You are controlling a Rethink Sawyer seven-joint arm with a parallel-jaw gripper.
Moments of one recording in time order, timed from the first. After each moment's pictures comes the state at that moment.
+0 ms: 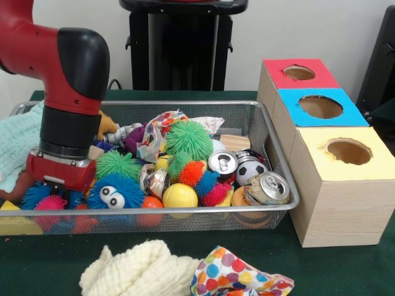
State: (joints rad) arm -0.59 -0.29 0.04 1.46 -0.19 -0.14 1.57
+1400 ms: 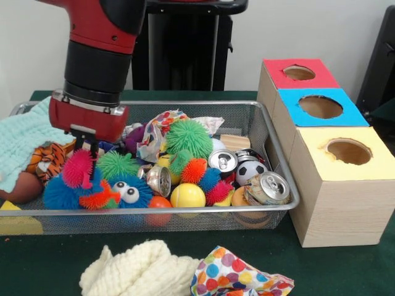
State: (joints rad) arm -0.39 -0.50 -0.08 1.47 -0.15 0.21 1.57
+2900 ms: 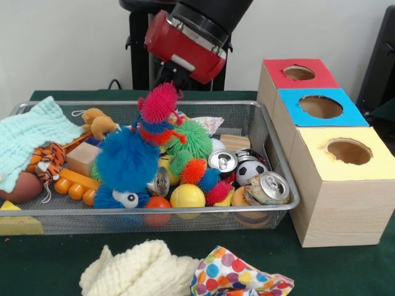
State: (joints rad) arm 0.17 -0.48 -0.58 1.39 -0.09 0.33 1.58
